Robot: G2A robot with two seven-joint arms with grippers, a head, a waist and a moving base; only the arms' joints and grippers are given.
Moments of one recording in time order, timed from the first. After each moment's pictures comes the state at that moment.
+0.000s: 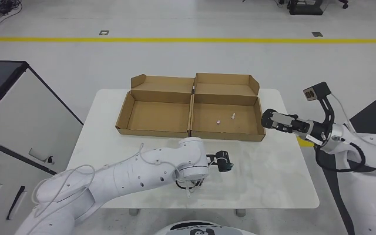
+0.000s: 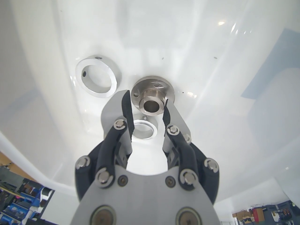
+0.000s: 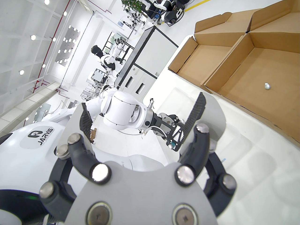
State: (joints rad) left arm 0.70 -1.26 -0.22 -1.74 0.76 -0.15 -1.54; right arm -1.59 -0.99 1.83 -1.94 0.38 -0.14 1.18
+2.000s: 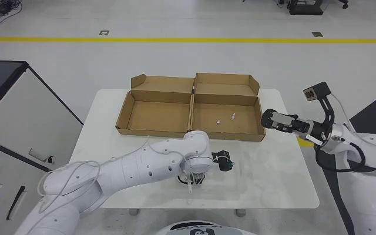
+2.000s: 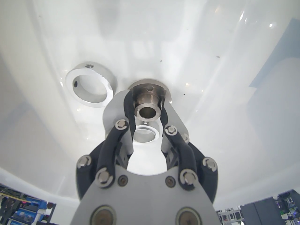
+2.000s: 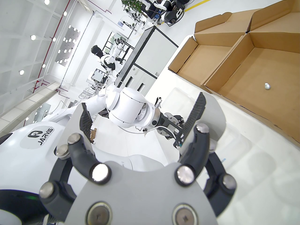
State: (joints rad) left arm 0.63 -1.33 -0.17 -1.60 0.64 -0.21 -1.54; right arm -1.59 -0.99 1.83 -1.94 0.38 -0.14 1.18
